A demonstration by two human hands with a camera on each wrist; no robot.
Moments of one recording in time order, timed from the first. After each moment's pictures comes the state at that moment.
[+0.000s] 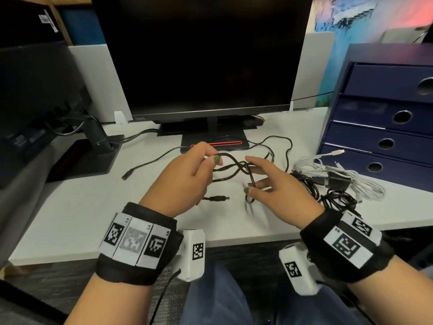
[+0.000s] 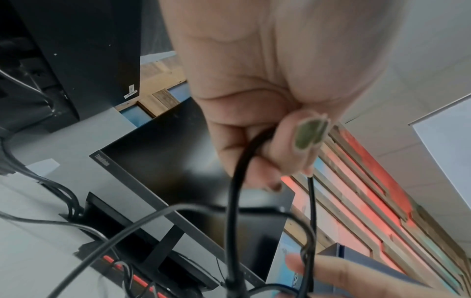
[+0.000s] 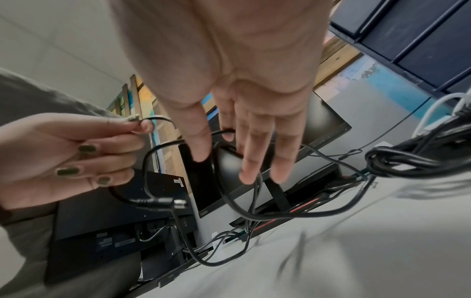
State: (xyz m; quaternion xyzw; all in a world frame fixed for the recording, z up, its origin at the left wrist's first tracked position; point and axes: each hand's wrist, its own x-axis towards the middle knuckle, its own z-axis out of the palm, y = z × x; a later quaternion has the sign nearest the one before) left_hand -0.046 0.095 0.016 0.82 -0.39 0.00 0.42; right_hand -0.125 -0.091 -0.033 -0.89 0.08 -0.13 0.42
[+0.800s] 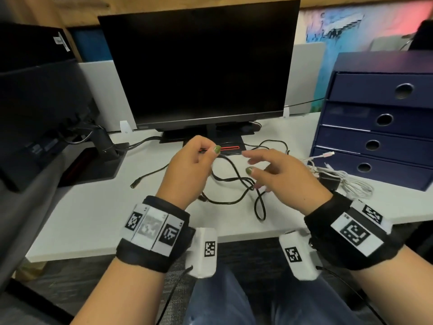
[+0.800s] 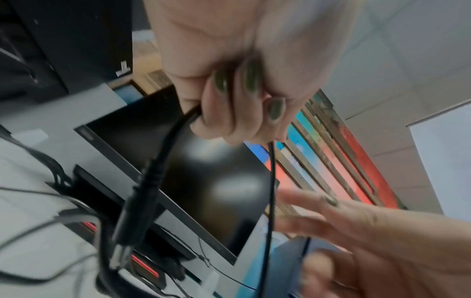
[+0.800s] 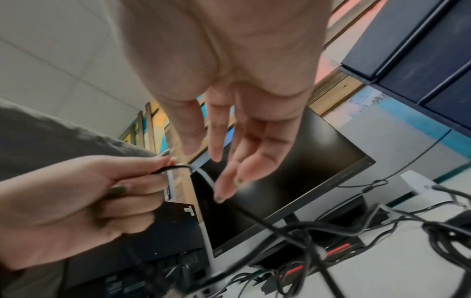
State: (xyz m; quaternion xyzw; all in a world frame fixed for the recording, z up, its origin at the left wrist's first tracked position) left_hand -0.058 0.076 0.023 0.81 -0.31 0.04 0.49; right_hand -0.148 -0.092 0.007 -0.88 0.07 -0.18 0.43
